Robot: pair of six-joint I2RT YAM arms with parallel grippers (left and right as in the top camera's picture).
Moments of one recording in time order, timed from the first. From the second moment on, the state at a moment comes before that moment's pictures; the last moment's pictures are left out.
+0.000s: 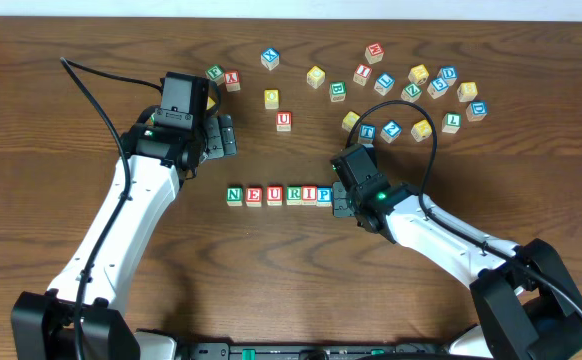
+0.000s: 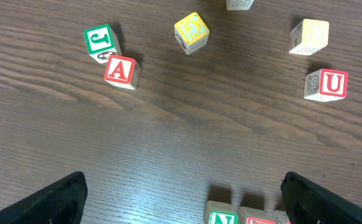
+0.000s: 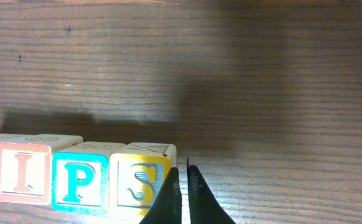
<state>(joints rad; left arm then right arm) -0.21 1.52 1.21 -0.73 -0.16 -0.33 0.58 1.65 0.87 -0.34 0.16 0.51</state>
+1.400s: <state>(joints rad) -0.21 1.52 1.21 -0.73 -0.16 -0.33 0.42 1.65 0.87 -0.44 0.31 0.51</state>
